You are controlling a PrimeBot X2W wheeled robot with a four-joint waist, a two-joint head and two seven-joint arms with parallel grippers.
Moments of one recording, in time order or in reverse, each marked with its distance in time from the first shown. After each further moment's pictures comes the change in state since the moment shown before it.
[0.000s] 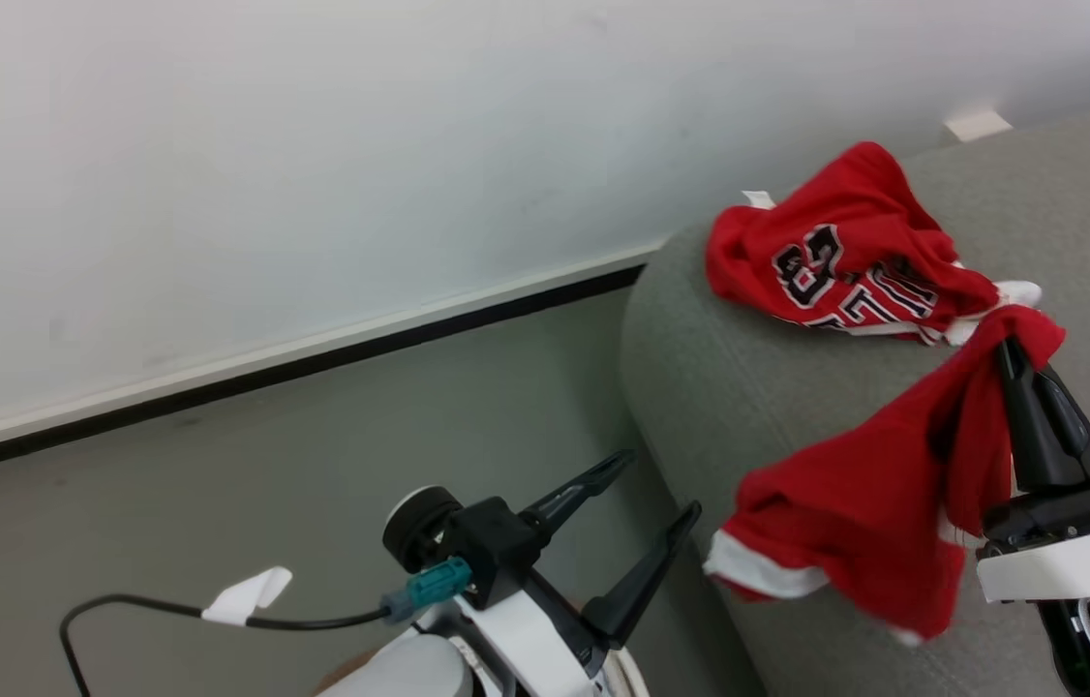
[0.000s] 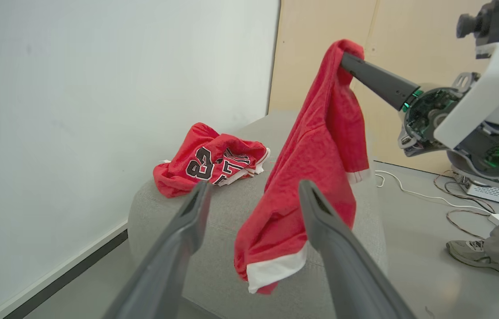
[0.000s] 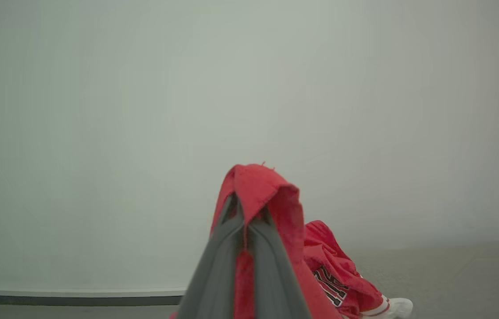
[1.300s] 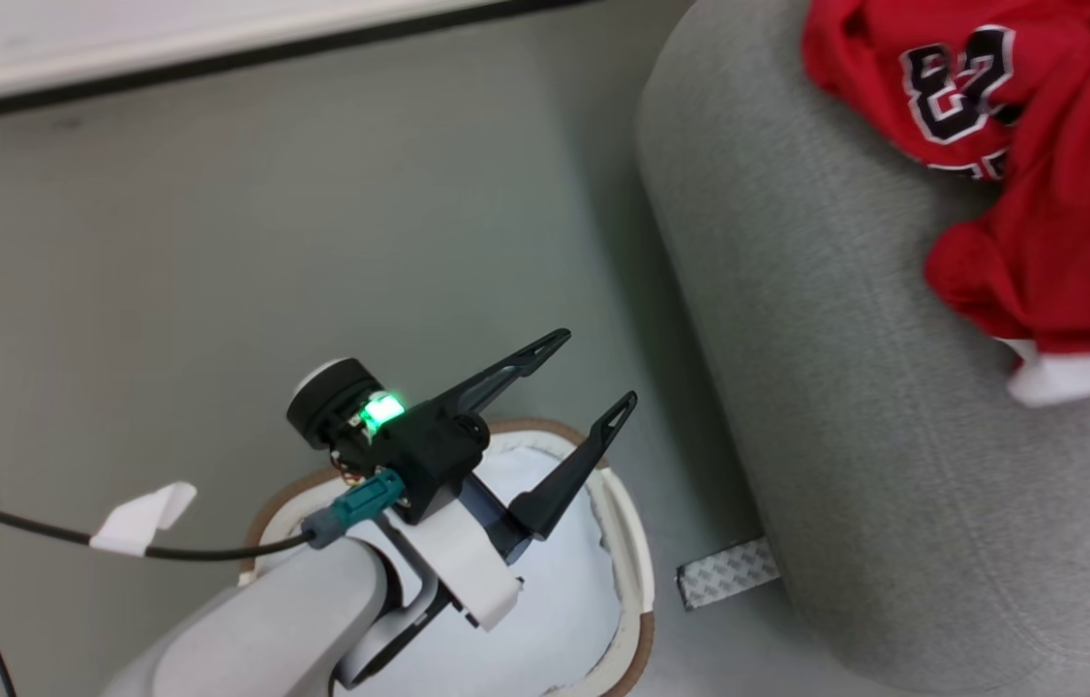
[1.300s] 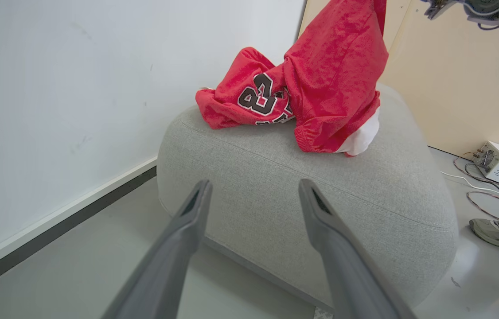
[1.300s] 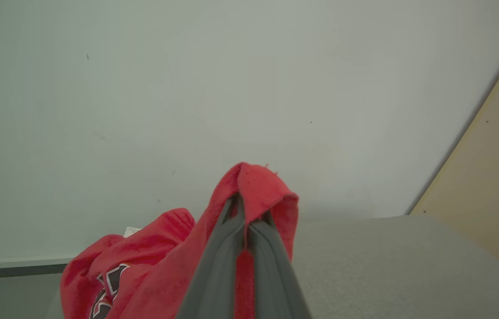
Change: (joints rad) left arm -0.123 0.143 0.083 -0.115 0.130 -0.063 0.090; right arm -0.457 -0.249 -0.237 0.263 0.049 0.000 0.156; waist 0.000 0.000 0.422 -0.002
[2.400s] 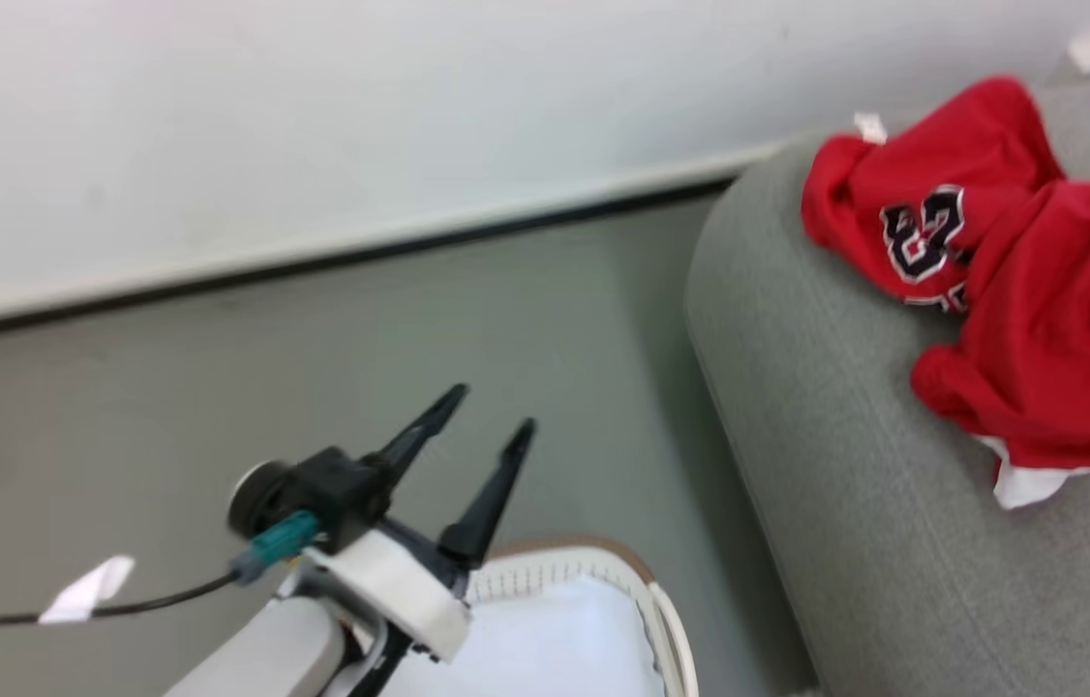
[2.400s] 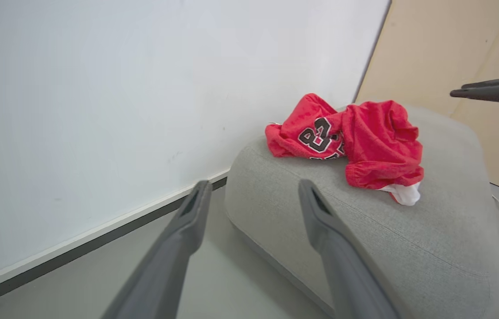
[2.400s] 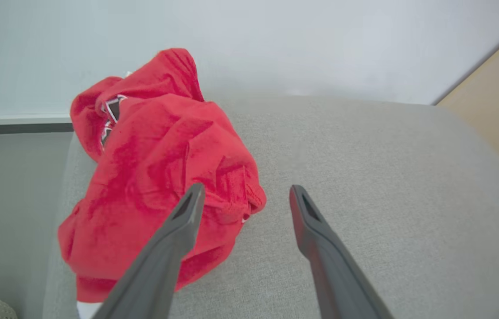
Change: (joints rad) left arm 0.161 -0.030 0.101 0.109 -0.108 0.095 -0.084; right arm 0.122 -0.182 0.360 0.231 0.168 0.000 0.300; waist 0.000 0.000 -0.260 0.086
